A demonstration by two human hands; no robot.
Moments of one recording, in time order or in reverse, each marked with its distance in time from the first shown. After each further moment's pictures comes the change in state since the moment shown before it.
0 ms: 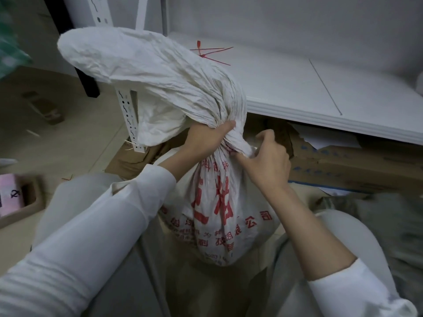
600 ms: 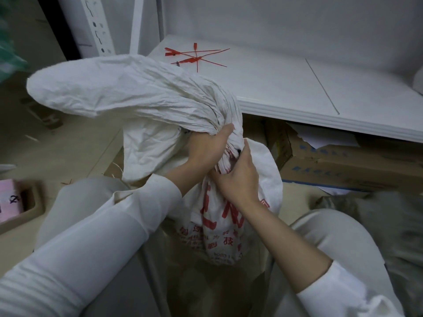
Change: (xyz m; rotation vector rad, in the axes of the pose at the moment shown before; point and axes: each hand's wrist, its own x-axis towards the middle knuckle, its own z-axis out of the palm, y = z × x) left_hand -0.013 0.002 0.019 -0.132 0.215 -0.115; right_hand -0.035 -0.024 0.033 0.415 -0.191 0.071
